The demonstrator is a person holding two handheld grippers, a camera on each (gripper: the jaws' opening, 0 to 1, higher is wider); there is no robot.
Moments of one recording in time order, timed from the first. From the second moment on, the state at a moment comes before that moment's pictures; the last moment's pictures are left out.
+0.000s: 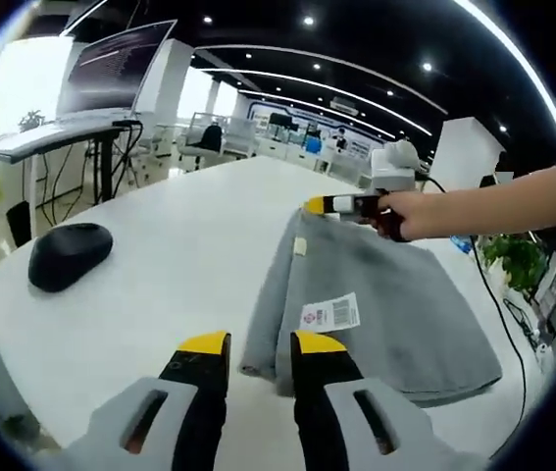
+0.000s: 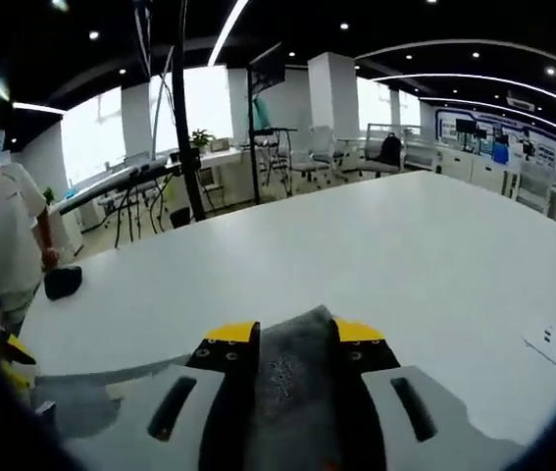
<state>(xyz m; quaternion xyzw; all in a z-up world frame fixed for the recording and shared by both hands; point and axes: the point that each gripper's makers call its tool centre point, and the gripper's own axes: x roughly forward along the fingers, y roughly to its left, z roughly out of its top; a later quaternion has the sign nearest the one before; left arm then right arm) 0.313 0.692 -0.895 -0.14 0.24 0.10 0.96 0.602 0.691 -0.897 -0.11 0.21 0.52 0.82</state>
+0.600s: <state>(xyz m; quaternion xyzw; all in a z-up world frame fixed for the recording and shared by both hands) 0.331 0.634 -0.891 -0.08 0.27 0.01 0.96 0.606 0.623 -0.897 -0.14 0.23 0.51 0.82</state>
